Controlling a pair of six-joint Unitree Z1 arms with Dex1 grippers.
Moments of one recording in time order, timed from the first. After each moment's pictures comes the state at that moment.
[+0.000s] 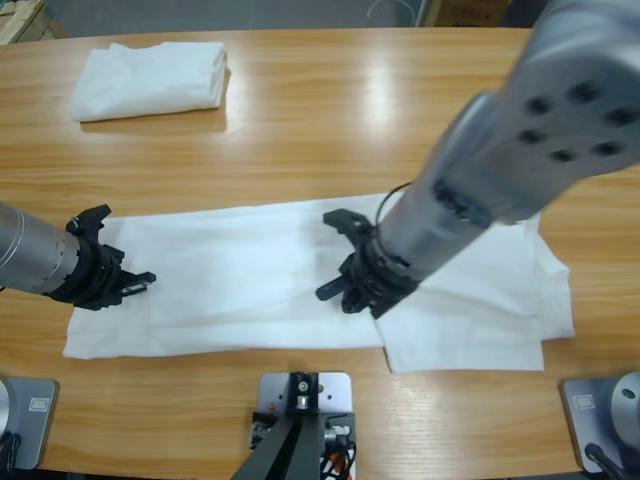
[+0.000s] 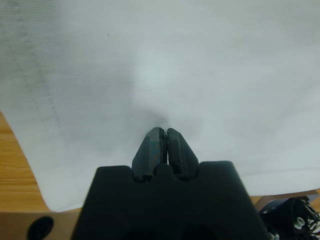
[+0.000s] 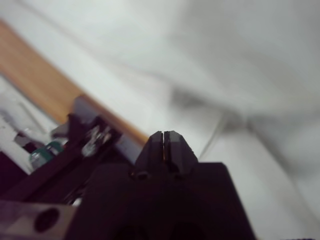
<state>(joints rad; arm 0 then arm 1) -0.74 1.65 -0.71 0.49 -0.08 -0.95 0.93 1.90 -1.14 0.62 0.45 0.39</state>
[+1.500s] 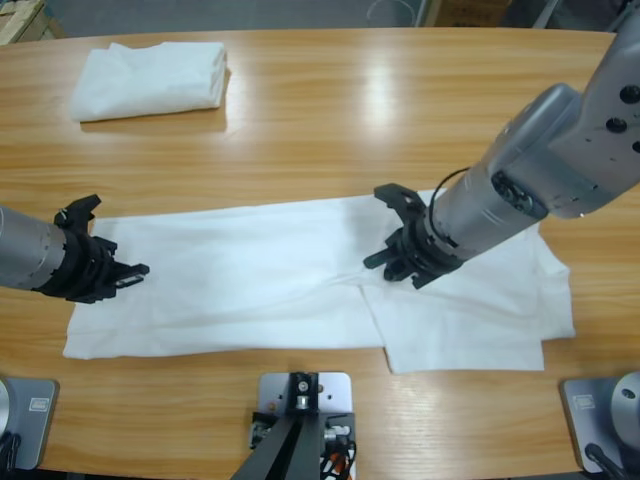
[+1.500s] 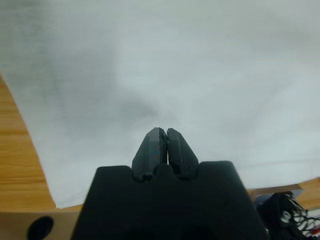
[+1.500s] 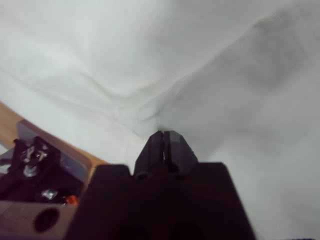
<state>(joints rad) -0.74 1.58 -0.71 0.49 -0.06 -0.96 0.83 1.82 -0.99 0.52 0.28 0.36</state>
